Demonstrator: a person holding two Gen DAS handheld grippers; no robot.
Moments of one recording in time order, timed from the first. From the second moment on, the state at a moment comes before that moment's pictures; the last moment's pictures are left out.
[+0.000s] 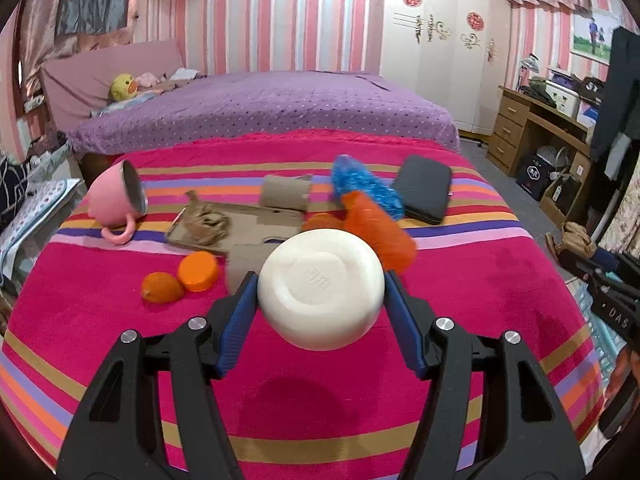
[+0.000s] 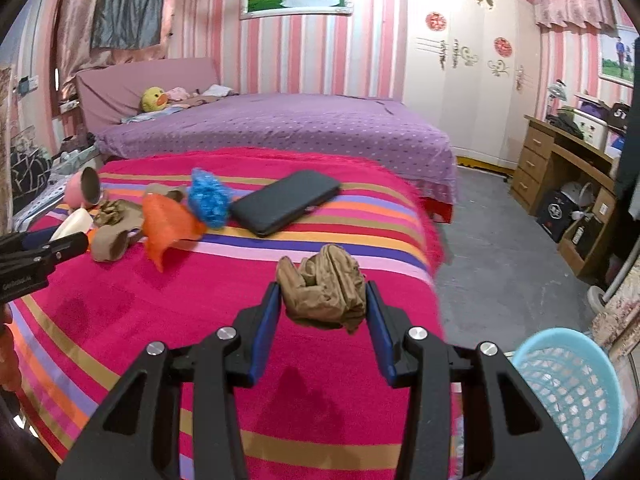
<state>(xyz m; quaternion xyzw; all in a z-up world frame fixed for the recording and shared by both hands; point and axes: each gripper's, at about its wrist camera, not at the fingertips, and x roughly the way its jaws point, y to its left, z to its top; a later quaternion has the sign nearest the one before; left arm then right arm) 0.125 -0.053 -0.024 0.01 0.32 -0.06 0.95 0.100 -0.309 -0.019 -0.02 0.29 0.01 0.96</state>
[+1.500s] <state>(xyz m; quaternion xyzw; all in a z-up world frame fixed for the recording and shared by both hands) 0.056 -0.322 -0.028 0.06 0.30 -0.18 0.94 -0.023 -0.560 -0.032 0.05 0.28 -0.14 0.95</state>
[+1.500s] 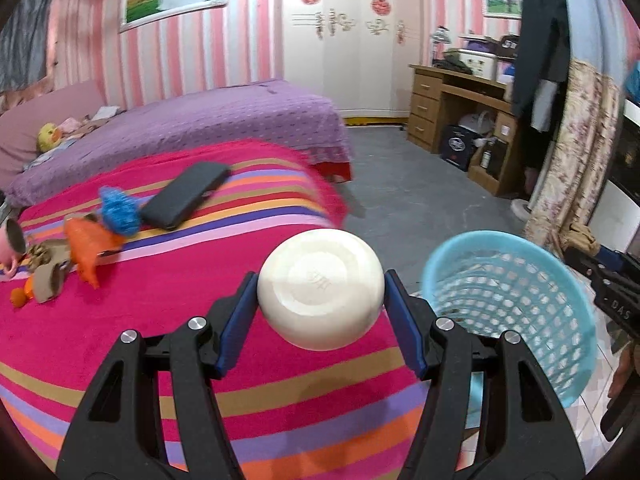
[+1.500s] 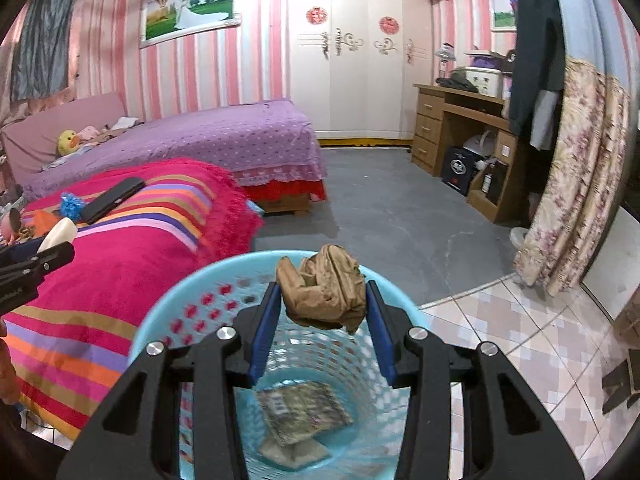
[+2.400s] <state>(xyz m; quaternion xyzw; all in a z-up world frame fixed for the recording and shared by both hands) 0.052 -0.419 -0.044 0.10 0.30 -0.24 0.92 -0.047 -0.608 -0.050 0.07 0.27 -0.18 0.94</state>
